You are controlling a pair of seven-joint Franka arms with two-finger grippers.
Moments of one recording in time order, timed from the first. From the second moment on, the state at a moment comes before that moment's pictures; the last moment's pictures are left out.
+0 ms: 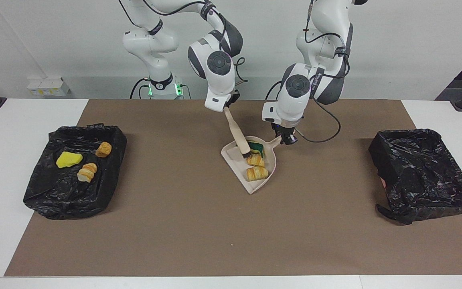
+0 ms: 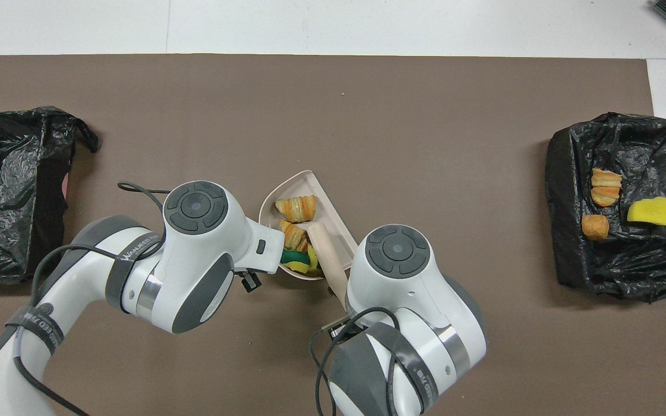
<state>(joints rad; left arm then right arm) -0.45 0.11 -0.08 -2.06 -0.03 2.01 0.55 0.10 0.03 0.55 -2.04 0.24 1.77 0.17</state>
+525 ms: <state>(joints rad) -0.45 0.11 -0.08 -2.06 -0.03 2.00 0.55 0.09 0.02 0.54 -1.99 0.25 1.77 0.20</state>
